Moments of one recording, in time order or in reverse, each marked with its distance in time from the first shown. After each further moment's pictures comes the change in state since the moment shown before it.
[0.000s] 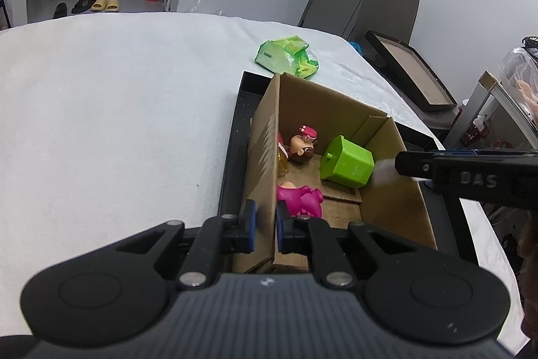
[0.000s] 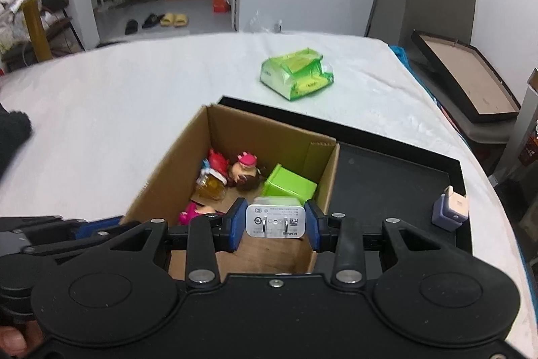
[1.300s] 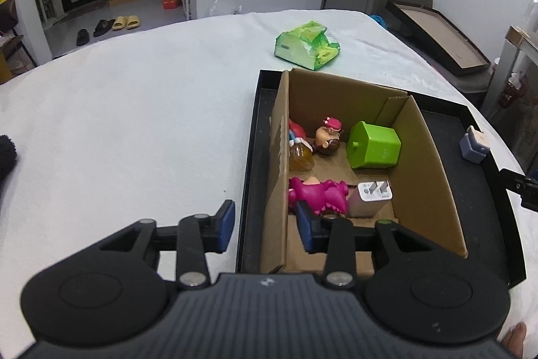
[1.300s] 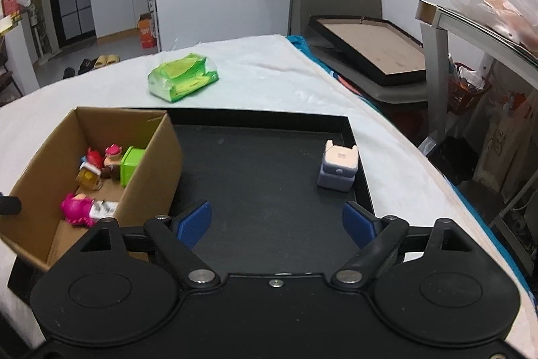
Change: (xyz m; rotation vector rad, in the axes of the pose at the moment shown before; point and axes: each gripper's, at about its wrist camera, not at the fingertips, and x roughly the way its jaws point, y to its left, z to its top) left arm 0.000 -0.036 0.013 0.141 0.058 0.207; right arm -0.002 -0.135 -0.078 0.238 -0.120 -0.122
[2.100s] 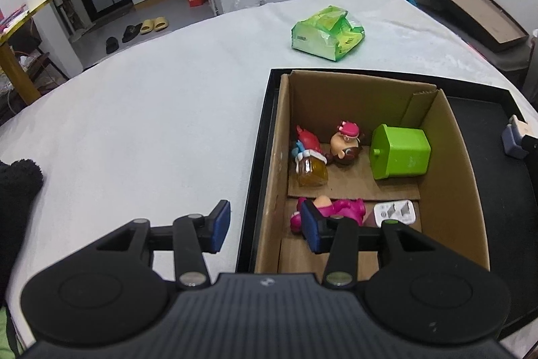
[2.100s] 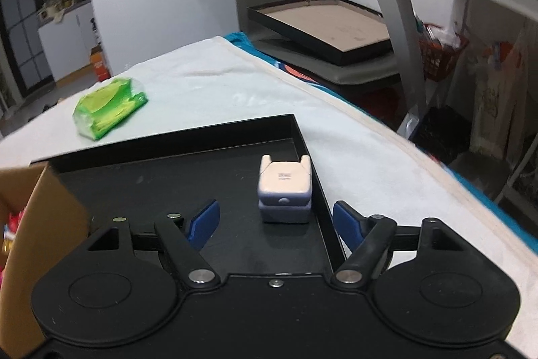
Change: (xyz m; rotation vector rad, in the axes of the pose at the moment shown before) left arm 0.033 -0.044 0.027 0.053 0.056 0.197; right arm 0.092 -0.067 0.005 0.221 0.000 -0.056
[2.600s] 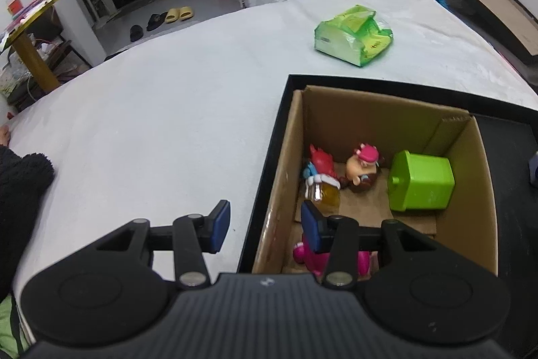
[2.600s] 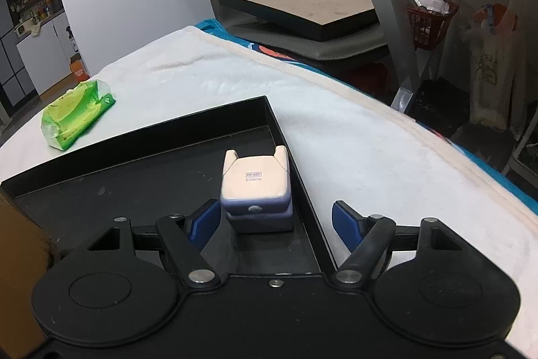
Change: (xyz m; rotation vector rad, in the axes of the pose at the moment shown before) left arm 0.019 -0.012 0.026 -0.048 0.033 0.096; right arm 0.045 -0.017 -0.003 0.077 0.047 -0.021
